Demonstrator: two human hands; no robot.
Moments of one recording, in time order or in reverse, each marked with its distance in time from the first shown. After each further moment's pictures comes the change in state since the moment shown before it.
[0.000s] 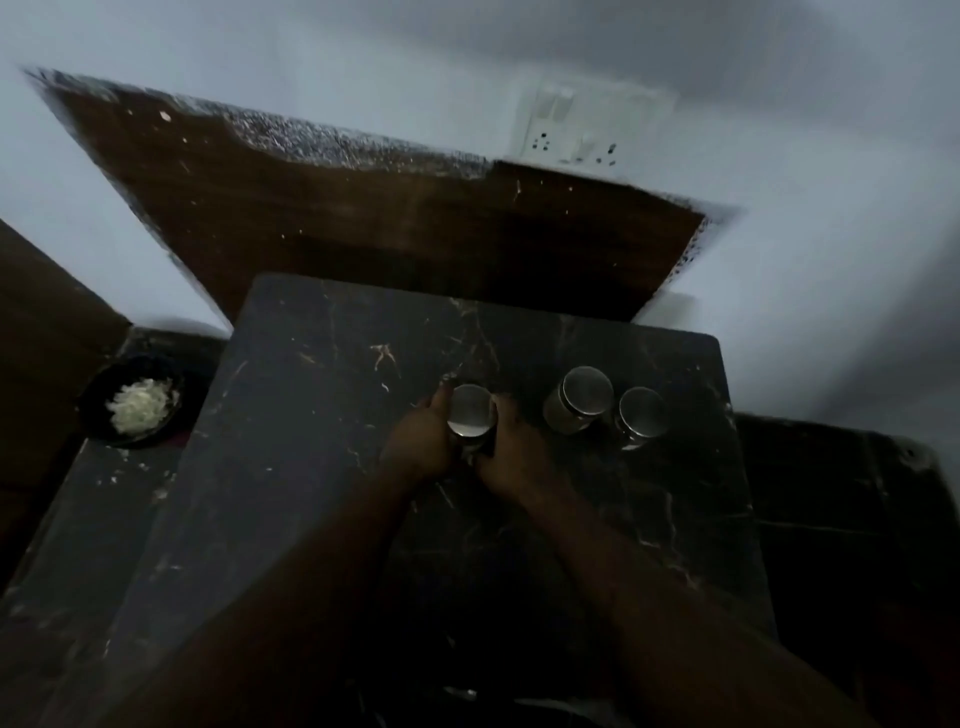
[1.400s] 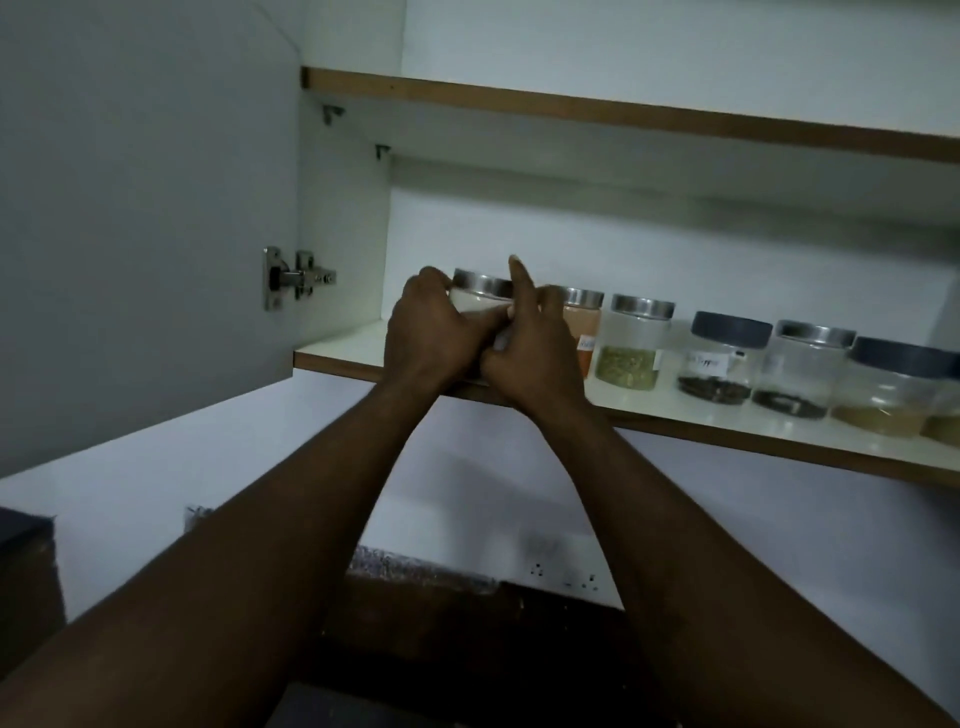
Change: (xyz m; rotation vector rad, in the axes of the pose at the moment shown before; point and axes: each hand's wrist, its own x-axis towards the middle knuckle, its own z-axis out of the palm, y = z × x) left_hand -0.053 0.293 -0.505 -0.324 1.220 0.477; right_hand -0.021 -0.398 -0.378 -0.019 0.924 -0.845
